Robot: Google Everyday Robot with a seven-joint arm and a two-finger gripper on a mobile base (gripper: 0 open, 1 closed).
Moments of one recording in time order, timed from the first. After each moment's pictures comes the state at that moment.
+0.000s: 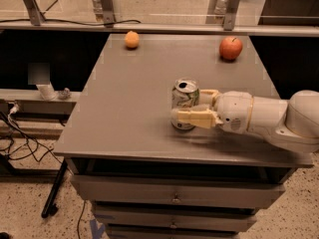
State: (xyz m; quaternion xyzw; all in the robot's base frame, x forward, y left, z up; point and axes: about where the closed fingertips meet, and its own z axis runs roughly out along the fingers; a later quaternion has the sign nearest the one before) arm 0.525 -0.066 0.870 -0.40 0.63 0.38 0.54
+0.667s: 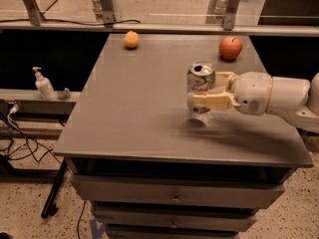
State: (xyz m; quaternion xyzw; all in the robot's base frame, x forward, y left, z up) arm 0.547 -0.104 0.904 -0.43 0.63 0.34 0.56
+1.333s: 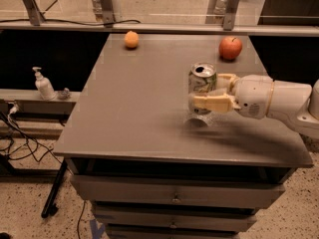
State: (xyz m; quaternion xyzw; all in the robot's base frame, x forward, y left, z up) arm 0.545 -0.106 0.903 -0.41 0.63 0.33 0.57
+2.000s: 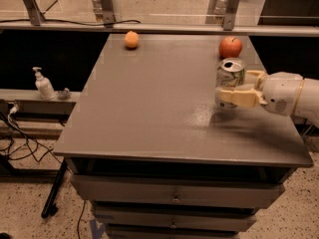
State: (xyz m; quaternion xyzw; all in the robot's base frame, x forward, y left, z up) arm 0.565 -0.175 0.900 -0.38 0.66 0.28 0.58
